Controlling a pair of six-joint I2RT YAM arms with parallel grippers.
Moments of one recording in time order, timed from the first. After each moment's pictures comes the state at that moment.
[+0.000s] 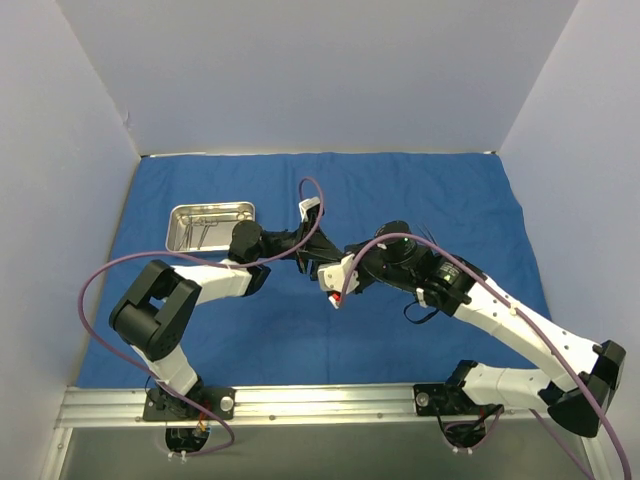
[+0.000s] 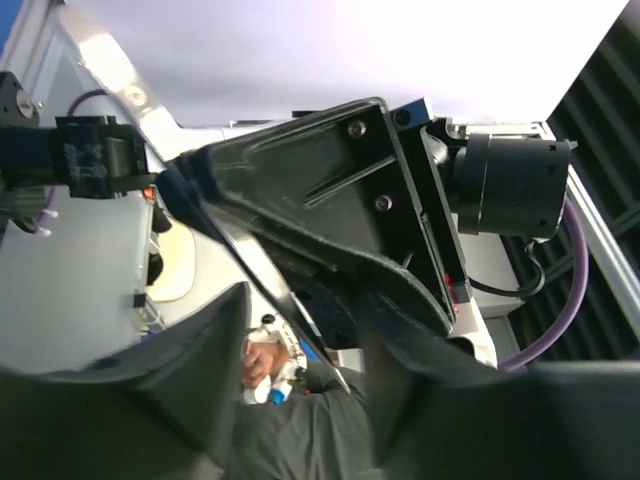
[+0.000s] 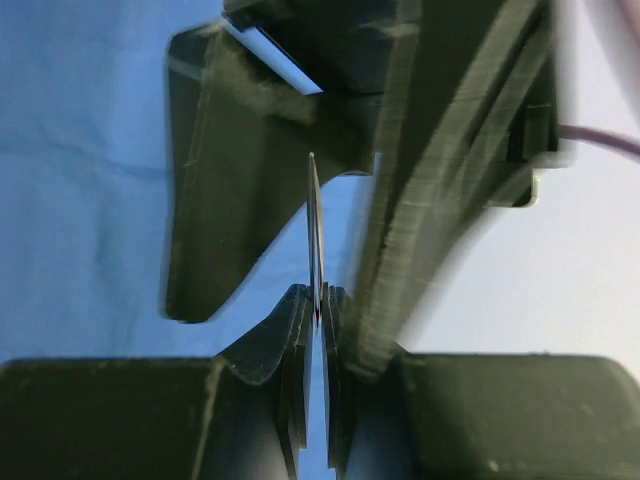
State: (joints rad) left arm -0.62 1.70 0.83 1.29 1.09 -2.04; right arm 0.84 1.10 1.05 -0.51 -0.08 -1.20
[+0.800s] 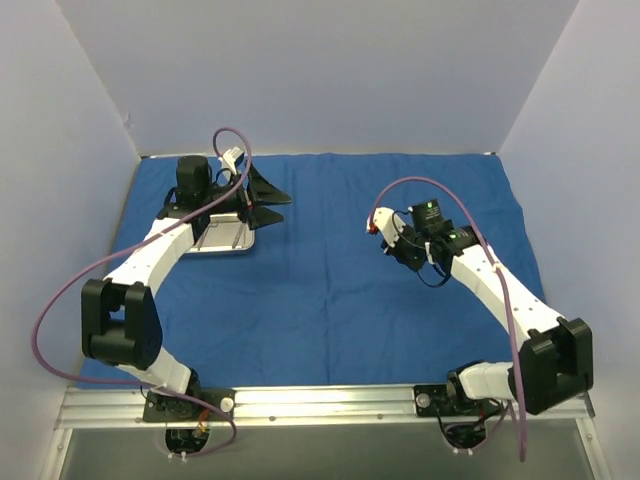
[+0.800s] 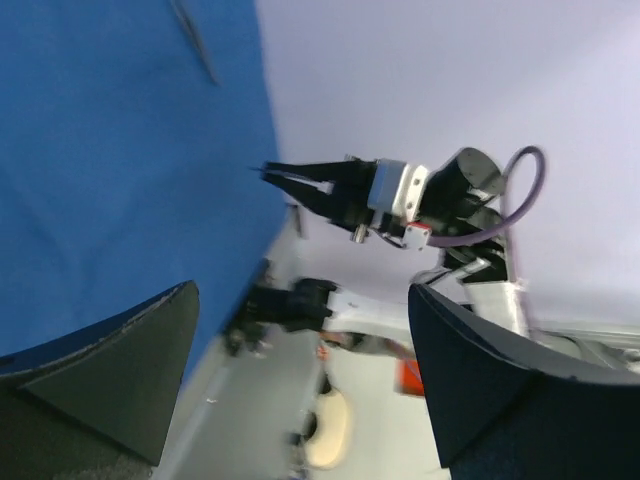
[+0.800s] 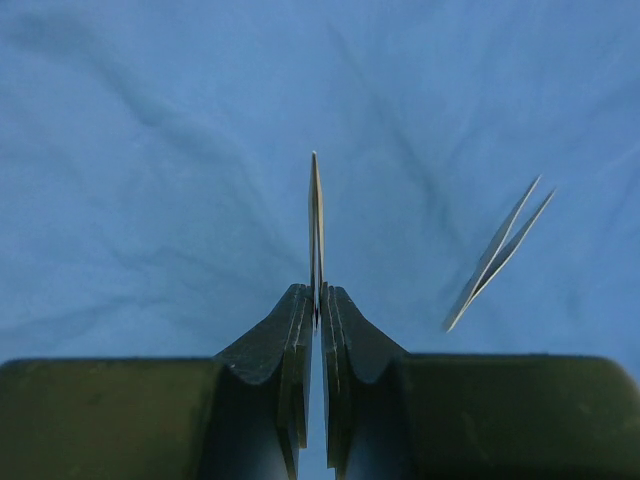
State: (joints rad) left arm -0.17 1.58 1.13 0.14 1.05 -1.14; right arm 0.36 1.26 0.98 -0.64 -0.19 -0.71
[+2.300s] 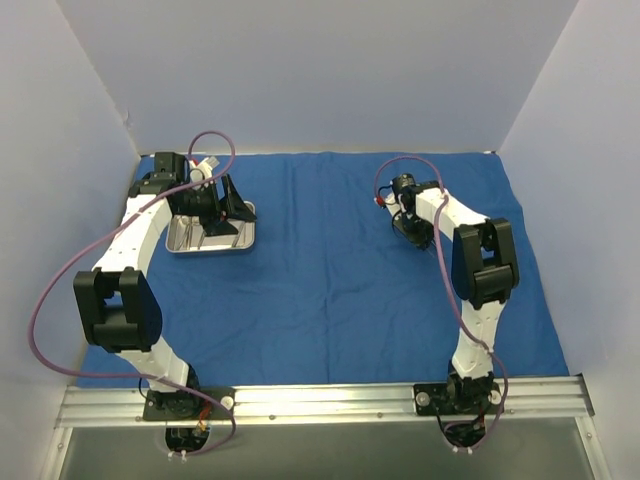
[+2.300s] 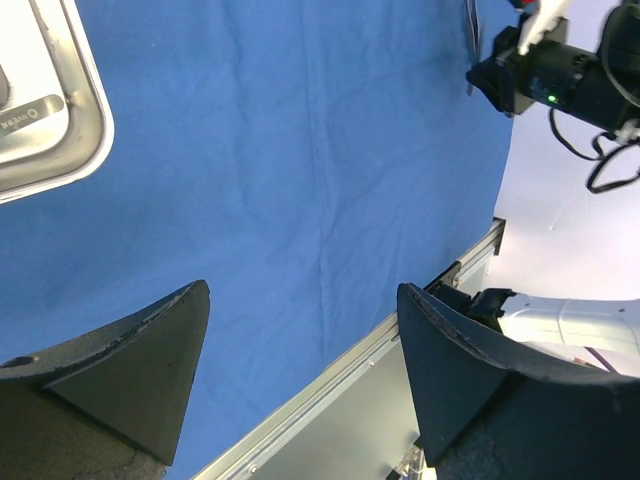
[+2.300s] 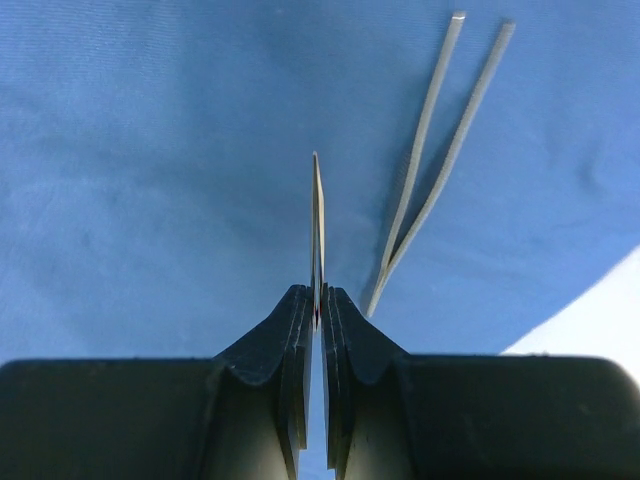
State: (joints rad) left arm -0.02 1.67 1.46 -0.82 0.73 -0.36; right arm 0.23 2.00 1.46 -0.82 0.29 -0.42
